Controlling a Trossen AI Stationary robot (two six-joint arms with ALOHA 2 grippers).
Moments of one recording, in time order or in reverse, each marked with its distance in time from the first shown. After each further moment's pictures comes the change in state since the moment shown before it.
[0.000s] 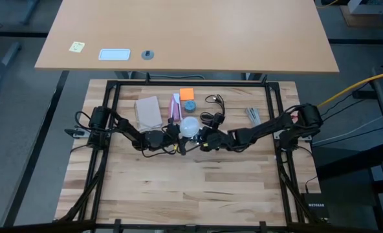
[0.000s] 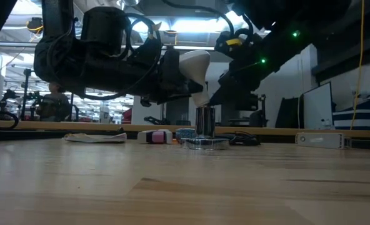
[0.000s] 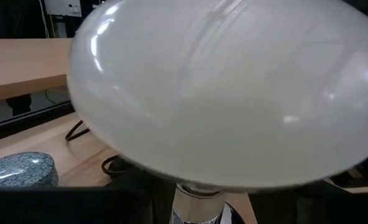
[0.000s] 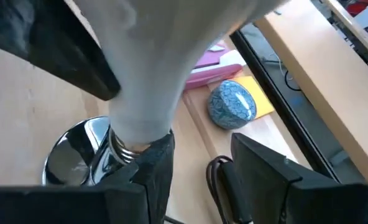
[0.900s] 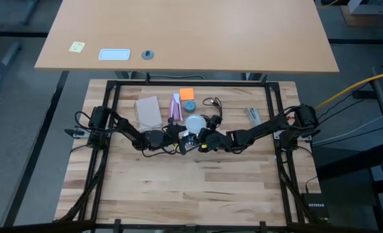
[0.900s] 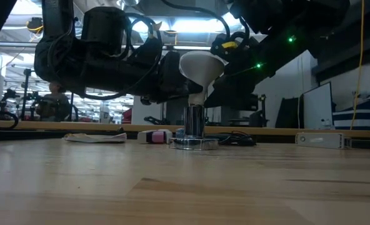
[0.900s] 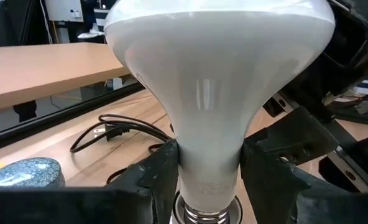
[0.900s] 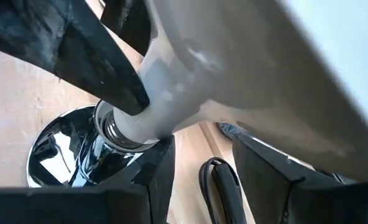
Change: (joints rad) left arm 0.001 -0.002 0.000 -0.006 0.000 0.045; right arm 0.002 0.047 -0.001 0.111 -0.001 -0.056
